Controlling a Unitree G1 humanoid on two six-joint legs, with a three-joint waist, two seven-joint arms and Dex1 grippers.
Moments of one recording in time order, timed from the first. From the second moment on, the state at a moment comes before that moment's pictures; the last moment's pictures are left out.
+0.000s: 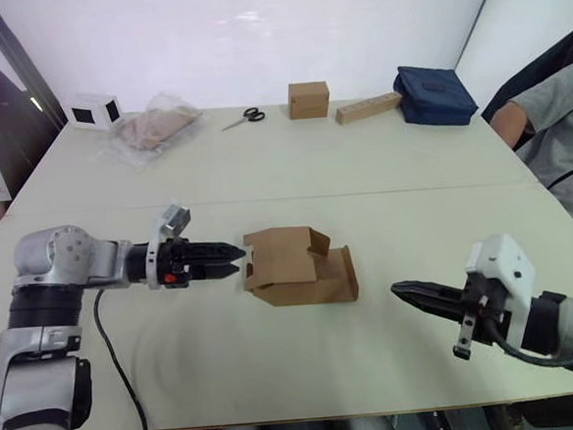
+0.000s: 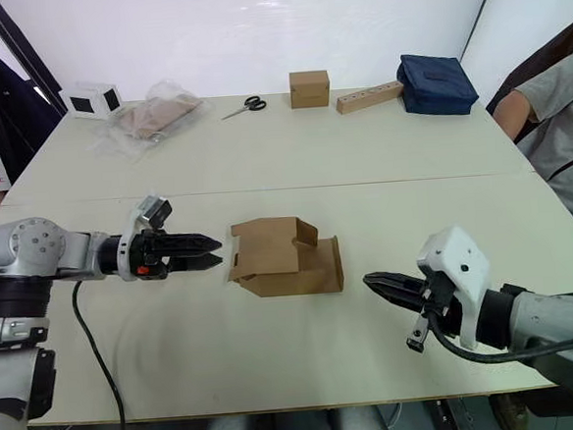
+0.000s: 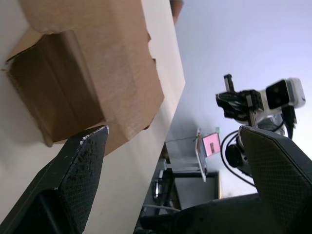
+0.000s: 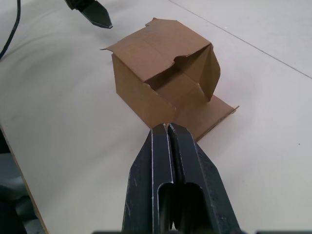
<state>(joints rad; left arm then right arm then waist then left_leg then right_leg) -0.72 0.72 0.03 0.32 -0.95 1.61 -1.03 0.29 -0.91 -0.52 -0.94 1.01 0.87 0.53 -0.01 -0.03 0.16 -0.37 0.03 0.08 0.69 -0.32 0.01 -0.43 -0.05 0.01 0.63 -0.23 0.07</state>
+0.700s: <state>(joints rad) -0.76 0.43 0.08 0.52 -0.85 1.49 -0.90 0.27 -0.95 -0.52 -0.96 1.08 0.87 0.43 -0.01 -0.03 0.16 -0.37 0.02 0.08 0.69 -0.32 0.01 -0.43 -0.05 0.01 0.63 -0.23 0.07</state>
